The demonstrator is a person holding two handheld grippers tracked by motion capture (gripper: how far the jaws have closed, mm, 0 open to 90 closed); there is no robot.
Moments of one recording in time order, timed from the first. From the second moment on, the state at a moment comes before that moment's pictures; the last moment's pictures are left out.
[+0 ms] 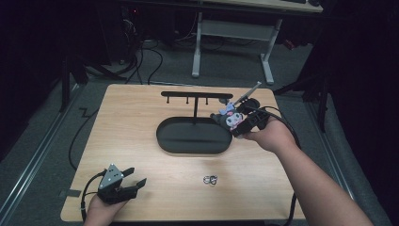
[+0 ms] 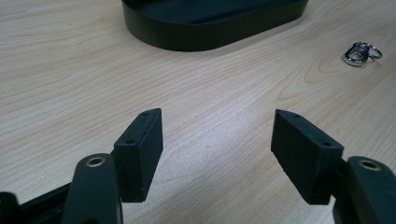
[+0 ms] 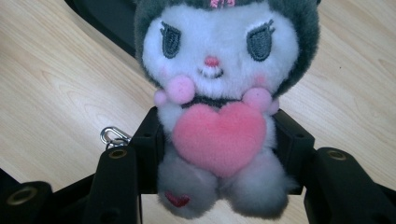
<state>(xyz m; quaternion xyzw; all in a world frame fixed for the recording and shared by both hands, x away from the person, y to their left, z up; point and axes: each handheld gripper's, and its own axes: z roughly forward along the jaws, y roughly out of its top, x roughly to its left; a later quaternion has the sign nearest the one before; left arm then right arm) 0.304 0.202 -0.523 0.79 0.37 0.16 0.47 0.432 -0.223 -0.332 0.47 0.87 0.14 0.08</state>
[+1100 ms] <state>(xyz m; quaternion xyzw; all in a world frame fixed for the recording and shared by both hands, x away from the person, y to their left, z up) 0.304 0.200 -0.523 0.79 0.37 0.16 0.47 0.435 -0.203 -0.326 0.45 0.87 0.14 0.10</state>
